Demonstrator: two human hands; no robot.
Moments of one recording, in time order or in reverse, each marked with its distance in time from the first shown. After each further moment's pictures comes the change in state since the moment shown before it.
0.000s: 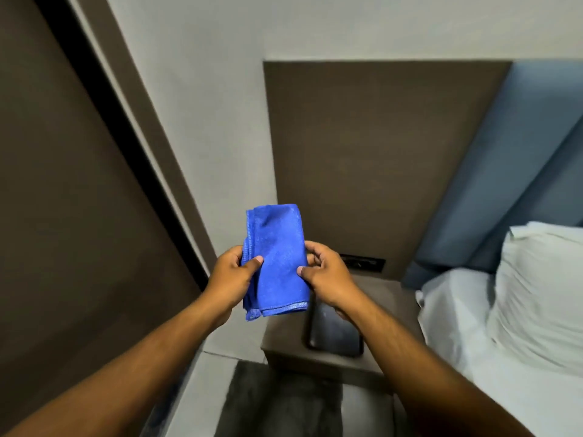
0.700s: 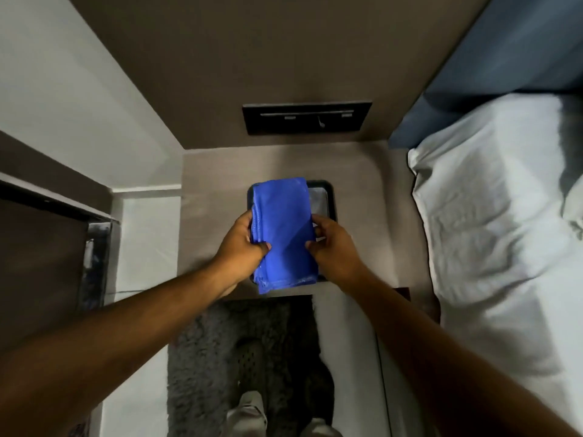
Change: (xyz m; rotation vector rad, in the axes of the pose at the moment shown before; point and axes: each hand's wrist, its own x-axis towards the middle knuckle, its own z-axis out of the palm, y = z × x) left_hand 0.205 -0.340 0.241 0.186 -0.463 -0.393; right_hand 0.135 0.405 -0.102 -0.216 0.290 0.496
